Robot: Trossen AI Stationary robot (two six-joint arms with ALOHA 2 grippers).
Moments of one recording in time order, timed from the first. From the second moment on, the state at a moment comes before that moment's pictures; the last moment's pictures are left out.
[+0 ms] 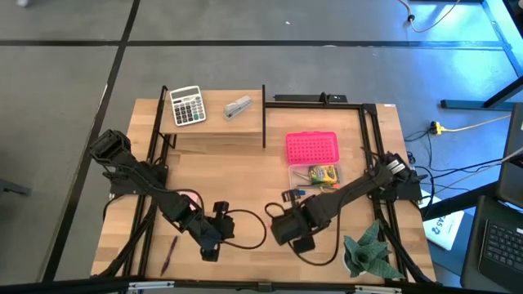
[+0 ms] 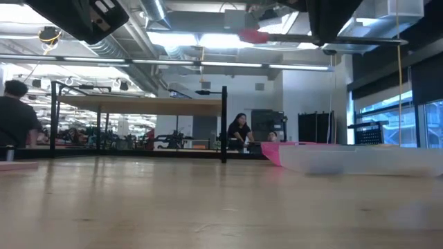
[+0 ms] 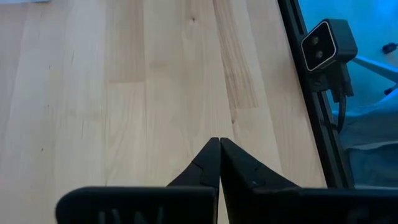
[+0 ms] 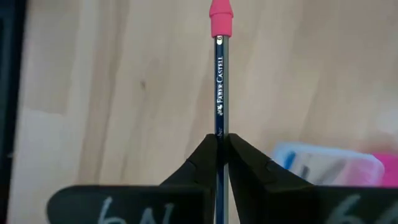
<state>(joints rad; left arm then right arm) -0.65 1.57 1.04 -0.38 -0.28 -0.51 0.50 1.99 1.83 -1.25 0.16 0.23</state>
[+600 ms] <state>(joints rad) -0.65 1.57 1.04 -0.39 -0.28 -0.51 0.40 1.76 1.56 -1.27 0.19 0.24</state>
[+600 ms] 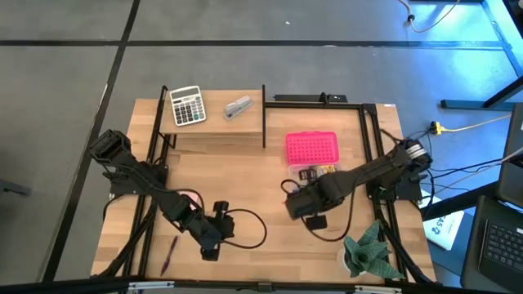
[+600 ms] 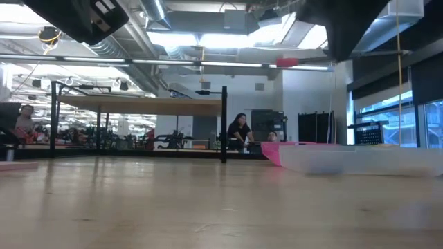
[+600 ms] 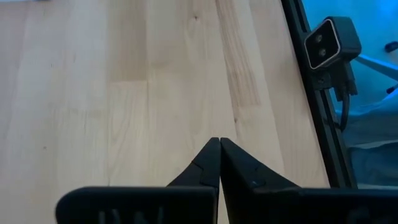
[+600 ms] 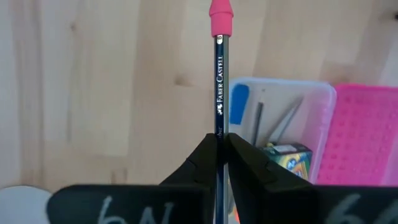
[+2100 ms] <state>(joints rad) -0.51 1.57 1.04 -0.39 -0.28 -0.51 0.11 1.55 0.91 -0.76 0.09 0.02</state>
